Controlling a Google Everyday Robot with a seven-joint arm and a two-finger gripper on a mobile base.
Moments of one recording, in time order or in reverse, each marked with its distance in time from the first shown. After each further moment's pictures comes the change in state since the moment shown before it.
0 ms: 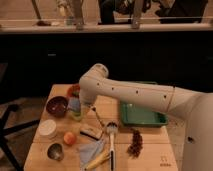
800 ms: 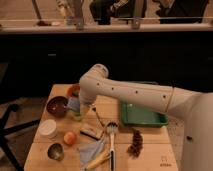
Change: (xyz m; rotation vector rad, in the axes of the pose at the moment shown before) arm -0.008 -0.006 0.005 0.006 -0.025 0.001
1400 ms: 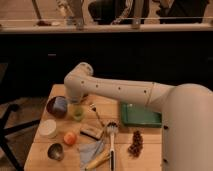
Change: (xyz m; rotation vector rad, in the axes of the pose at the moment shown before) arm -0.065 -0.010 0.025 -0.018 -0.033 -0.089
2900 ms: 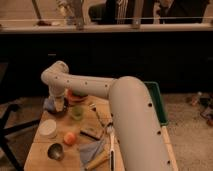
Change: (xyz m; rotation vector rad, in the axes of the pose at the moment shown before) arm -0.044 -0.045 0.099 -0.130 0.126 -0.090
